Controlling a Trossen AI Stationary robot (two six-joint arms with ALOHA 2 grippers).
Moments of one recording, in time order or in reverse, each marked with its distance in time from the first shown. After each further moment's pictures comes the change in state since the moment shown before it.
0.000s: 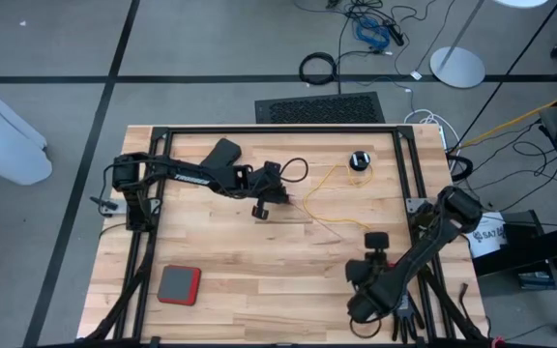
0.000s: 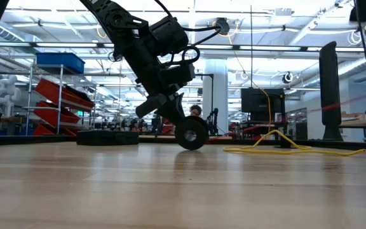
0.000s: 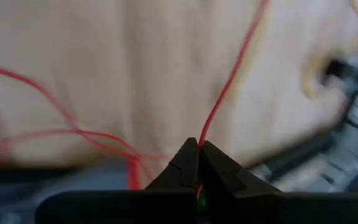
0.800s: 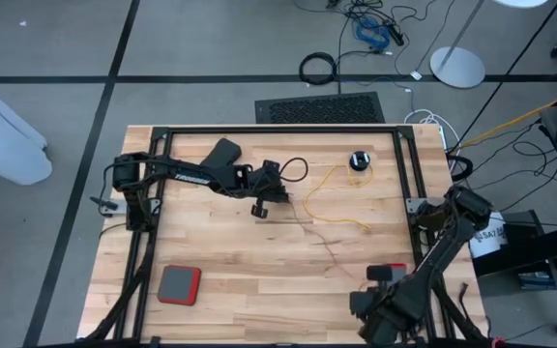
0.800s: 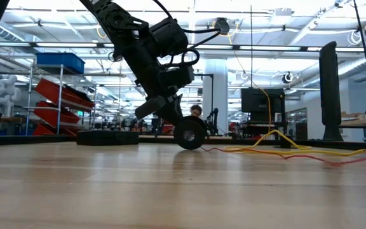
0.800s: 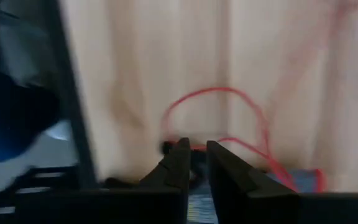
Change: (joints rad) left arm 0.002 0.001 0.000 -0.007 -0.024 0.003; right arm 0.109 -0.050 0.082 0.378 -0.228 0.108
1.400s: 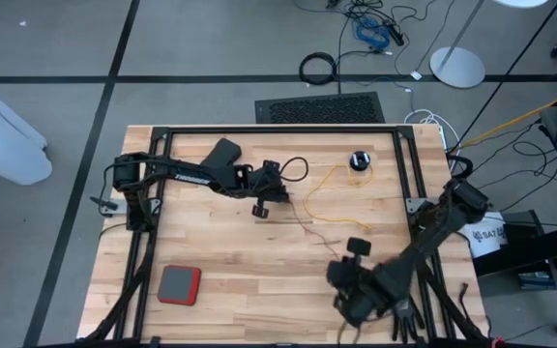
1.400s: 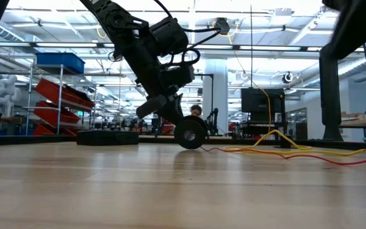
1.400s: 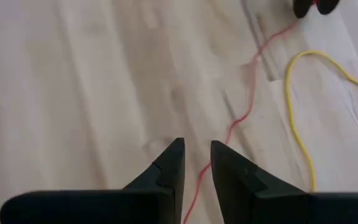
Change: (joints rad) left arm -0.002 -0.008 0.005 0.003 -0.005 -0.018; right arm -0.167 -0.033 -0.075 0.111 0.533 -0.006
